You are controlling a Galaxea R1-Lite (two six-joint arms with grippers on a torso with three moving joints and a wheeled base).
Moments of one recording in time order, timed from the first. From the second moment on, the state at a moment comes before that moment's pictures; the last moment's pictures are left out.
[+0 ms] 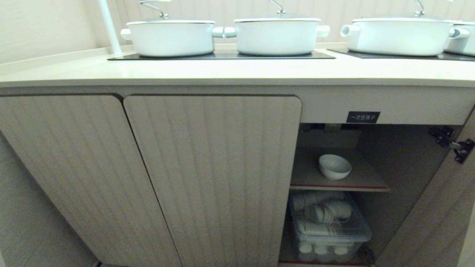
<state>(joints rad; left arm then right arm) 0.00 0.00 0.00 0.00 -0.01 -0.01 0.00 0.00 -0.03 0.09 -0.03 -0.01</state>
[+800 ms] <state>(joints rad) 0.00 0.00 0.00 0.00 -0.01 -0.01 0.00 0.00 -0.03 0.09 -0.03 -0.02</state>
